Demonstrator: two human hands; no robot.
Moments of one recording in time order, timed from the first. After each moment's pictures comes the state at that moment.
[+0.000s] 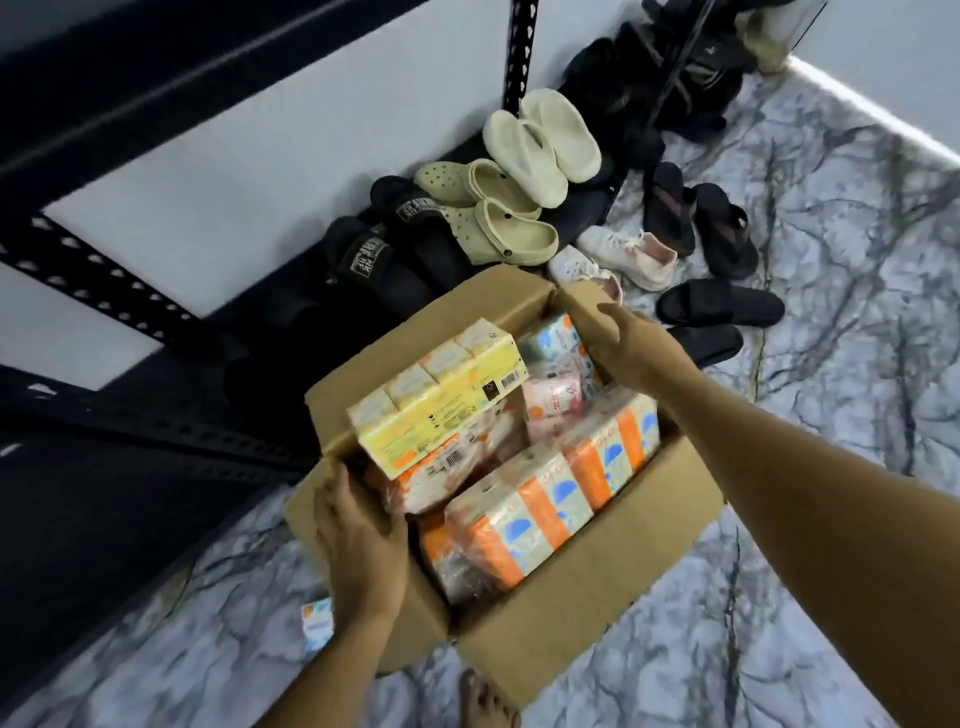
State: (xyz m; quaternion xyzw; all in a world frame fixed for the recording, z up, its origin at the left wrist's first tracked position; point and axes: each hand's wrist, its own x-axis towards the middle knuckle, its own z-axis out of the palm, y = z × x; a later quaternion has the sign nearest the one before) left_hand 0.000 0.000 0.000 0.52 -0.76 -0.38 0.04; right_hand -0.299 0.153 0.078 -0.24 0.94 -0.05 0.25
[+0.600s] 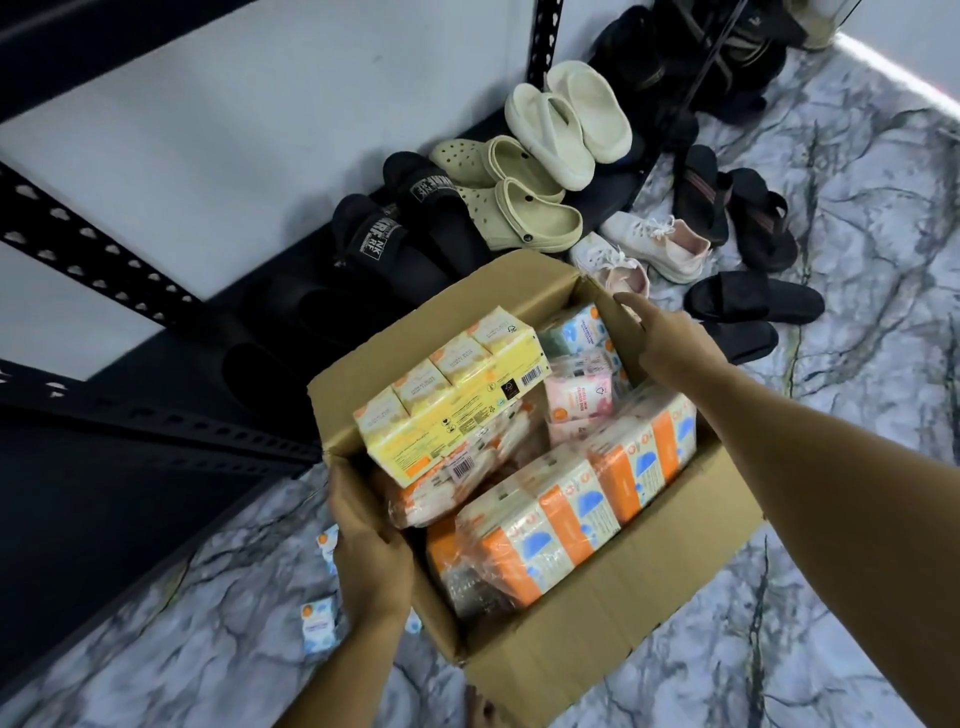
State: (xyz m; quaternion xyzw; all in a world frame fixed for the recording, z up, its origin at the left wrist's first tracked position) left_hand -0.002 0.002 -0.026 0.57 -0.71 -0.41 0.04; right_hand -0.334 0.158 0.008 -0.21 0.95 -0.06 0.22
